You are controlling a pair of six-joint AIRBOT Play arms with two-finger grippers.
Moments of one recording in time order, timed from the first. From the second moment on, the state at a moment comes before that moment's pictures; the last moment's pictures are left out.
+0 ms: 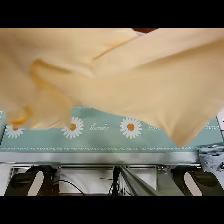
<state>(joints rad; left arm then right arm) 0.16 -0.50 1.53 0.69 -1.00 -1.04 -0.09 -0.58 1.56 -1.00 1.08 1.48</state>
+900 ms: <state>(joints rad) 0.16 -0.46 1.31 0.84 -1.37 -1.37 -0.10 -0.81 1.70 -1.23 1.55 1.57</state>
